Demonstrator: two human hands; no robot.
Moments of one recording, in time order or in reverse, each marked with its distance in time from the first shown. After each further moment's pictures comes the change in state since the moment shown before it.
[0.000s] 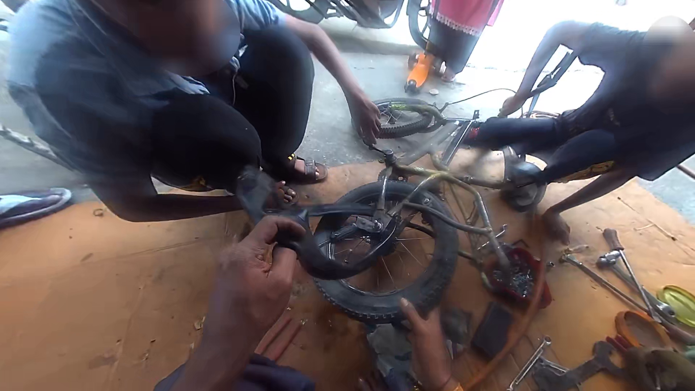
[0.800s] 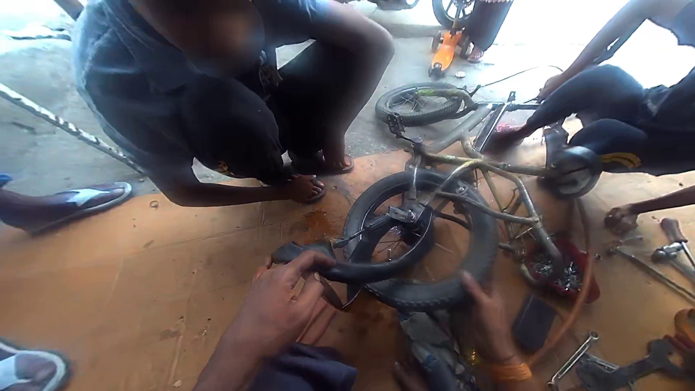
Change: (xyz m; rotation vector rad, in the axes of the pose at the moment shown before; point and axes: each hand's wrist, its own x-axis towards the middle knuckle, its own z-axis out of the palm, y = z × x) left_hand -0.029 -0.056 -0.033 0.107 -0.395 -0.034; right_hand 0.025 -0.028 -0.014 -0.057 0.103 -0.149
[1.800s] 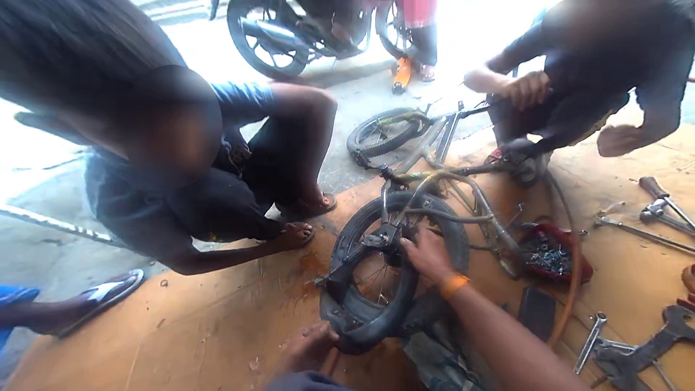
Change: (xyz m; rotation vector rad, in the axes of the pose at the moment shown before) left_hand -0.007 -0.076 0.109 -1.308 -0.397 -0.182; right_hand 0.072 -0.071 0.086 -0.947 -0.292 -0.305
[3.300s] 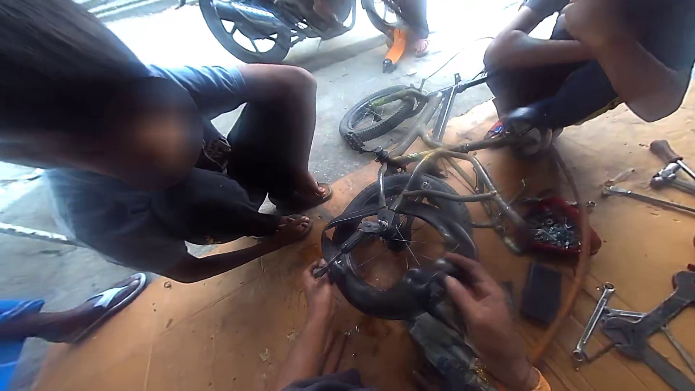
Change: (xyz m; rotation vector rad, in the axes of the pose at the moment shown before) left_hand 0.109 -0.025 -0.007 0.377 0.773 0.195; right_hand -0.140 0.038 -0.009 1.059 0.223 -0.175
